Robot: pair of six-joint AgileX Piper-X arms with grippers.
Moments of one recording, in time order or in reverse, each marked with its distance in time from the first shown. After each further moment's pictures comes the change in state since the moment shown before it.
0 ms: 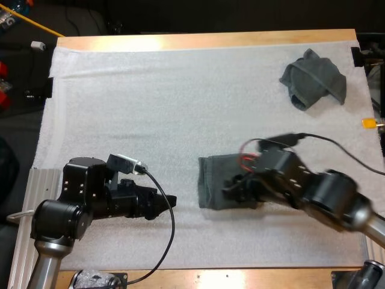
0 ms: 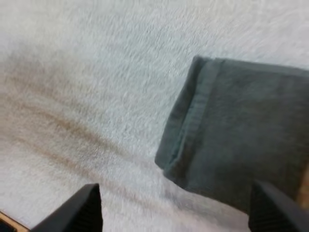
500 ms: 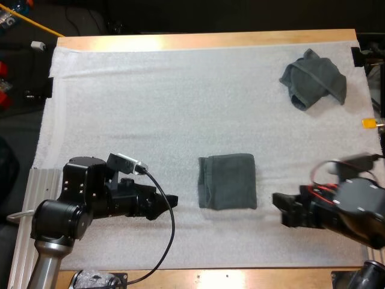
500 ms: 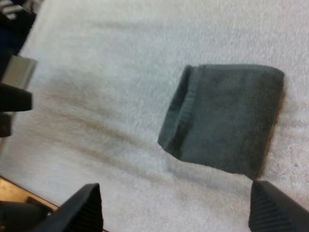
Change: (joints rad) left arm 0.000 0.000 0.000 -0.034 0.000 0.004; right arm 0.000 -0.382 0.000 0.209 0.021 0.054
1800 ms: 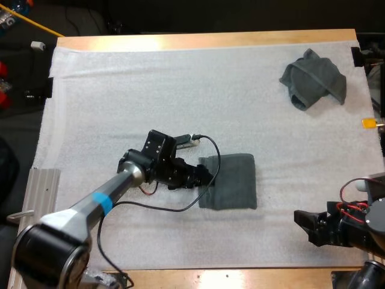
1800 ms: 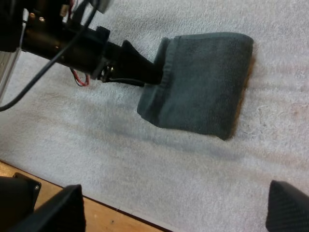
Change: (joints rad) left arm -0.225 0.842 0.000 -0.587 -0.079 -0.370; right arm 0.000 -0.084 0.000 0.160 0.000 0.023
